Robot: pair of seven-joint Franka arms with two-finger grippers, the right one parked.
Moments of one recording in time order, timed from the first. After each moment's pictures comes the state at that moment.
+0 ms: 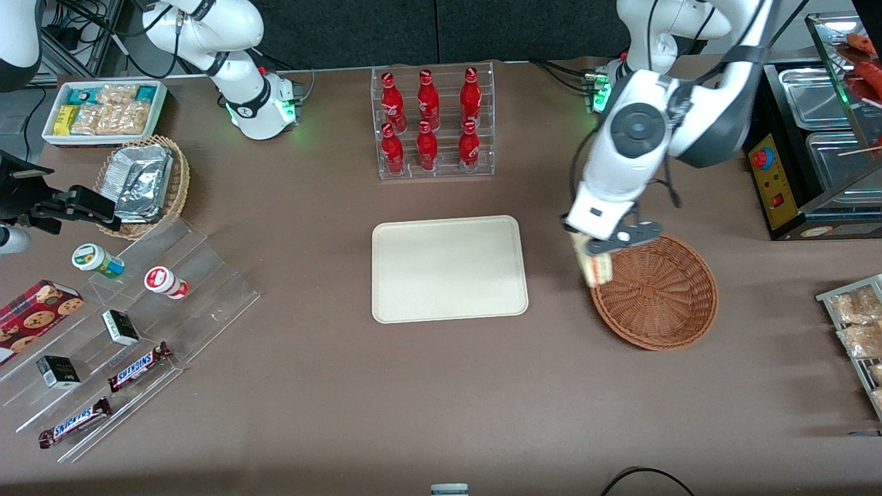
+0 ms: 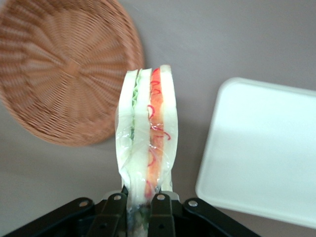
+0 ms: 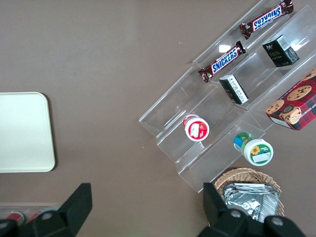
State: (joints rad) arm -0.38 0.10 -0.14 -1.98 0.05 1.97 -0.76
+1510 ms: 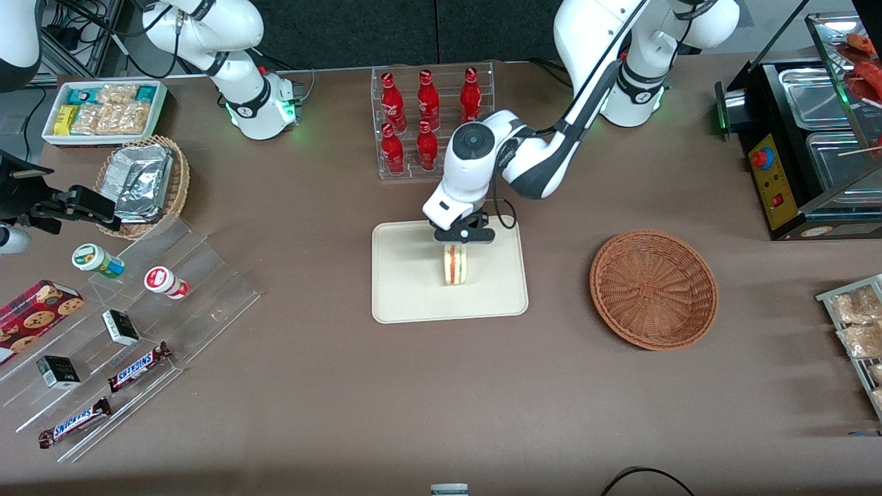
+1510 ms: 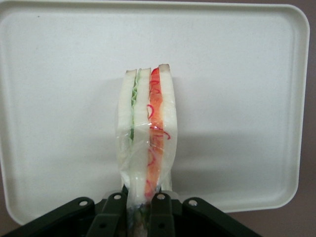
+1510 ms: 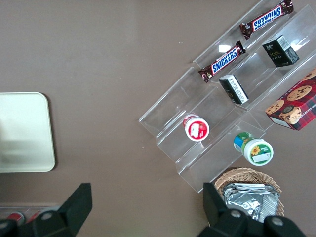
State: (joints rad) arm -0.72 0.49 -0.13 -1.87 0.03 2.46 -0.89
